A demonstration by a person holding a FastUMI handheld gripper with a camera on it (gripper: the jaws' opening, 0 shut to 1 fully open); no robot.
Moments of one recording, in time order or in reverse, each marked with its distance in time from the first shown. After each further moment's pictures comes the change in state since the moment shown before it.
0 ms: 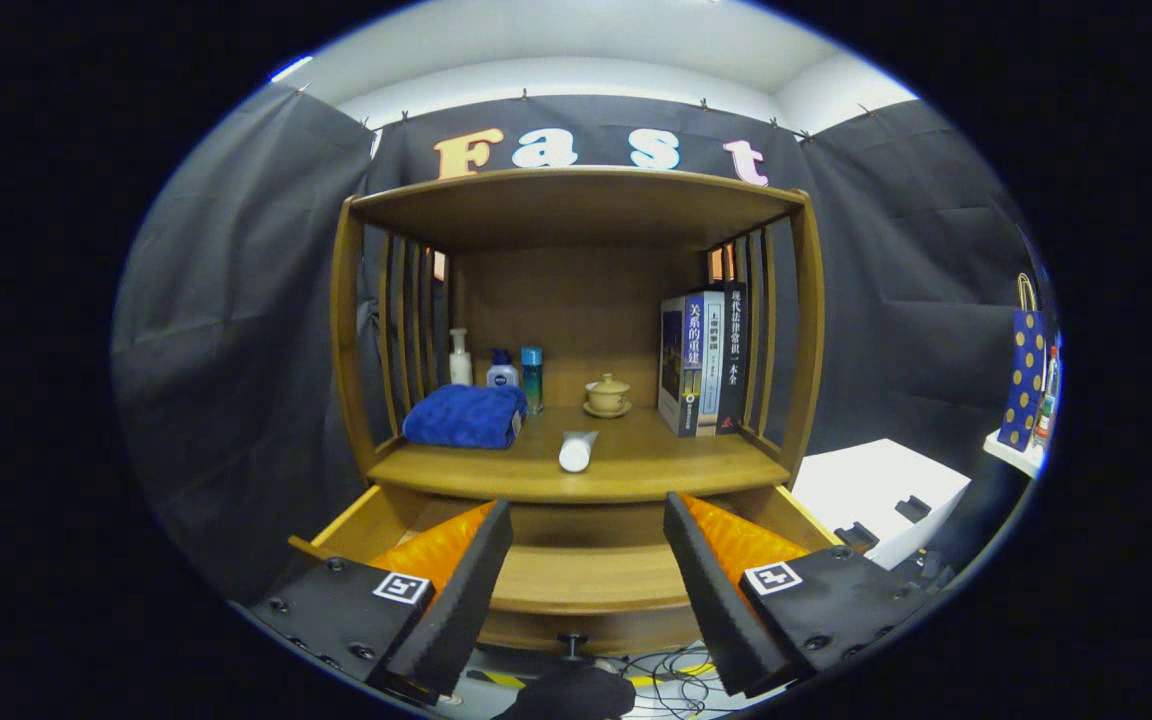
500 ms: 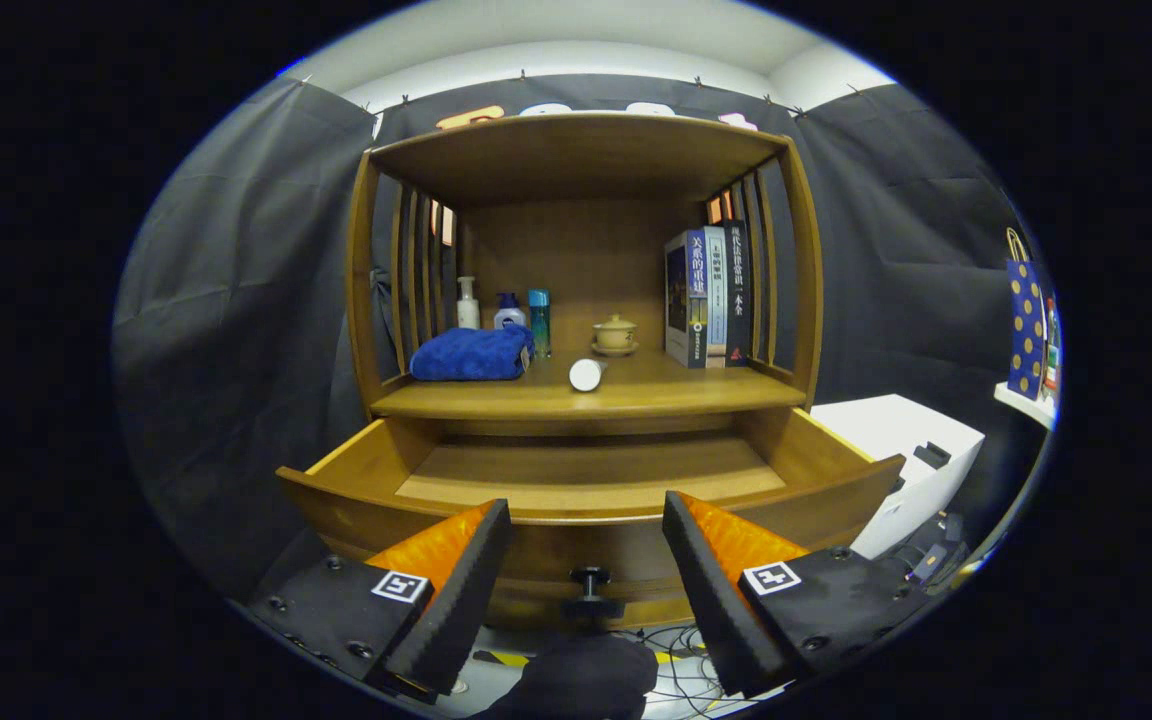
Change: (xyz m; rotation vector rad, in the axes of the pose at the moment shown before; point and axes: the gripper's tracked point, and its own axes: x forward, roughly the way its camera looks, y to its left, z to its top) arm -0.002 0.002 -0.090 0.031 0.075 -0.004
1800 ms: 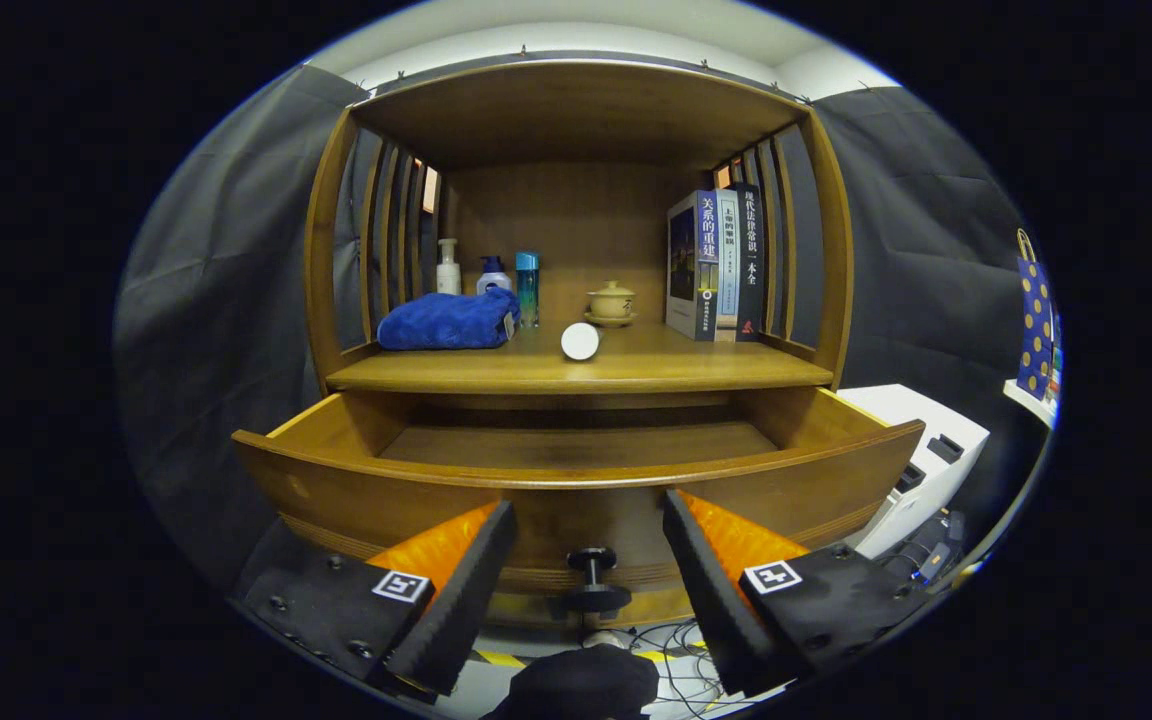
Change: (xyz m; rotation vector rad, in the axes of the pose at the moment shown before) arm 0.065 0.000 -0.014 -0.030 0.065 -0.033
